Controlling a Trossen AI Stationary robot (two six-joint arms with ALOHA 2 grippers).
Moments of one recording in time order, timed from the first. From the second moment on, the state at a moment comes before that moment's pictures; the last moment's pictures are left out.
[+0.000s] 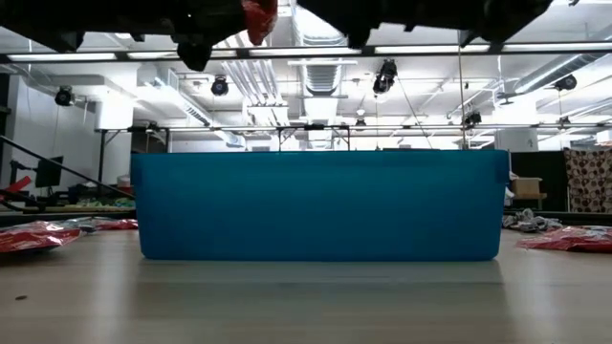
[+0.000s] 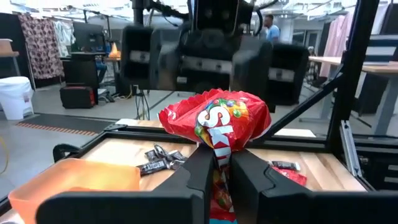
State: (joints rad) left arm -0.27 1.29 0.50 0.87 -0.42 -0.01; right arm 0.06 1.55 0.81 0.87 0.01 -0.11
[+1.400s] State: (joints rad) left arm -0.27 1.23 0.55 0.53 -0.60 -0.12; right arm -0.06 1.47 0.95 0.18 0.19 -0.03
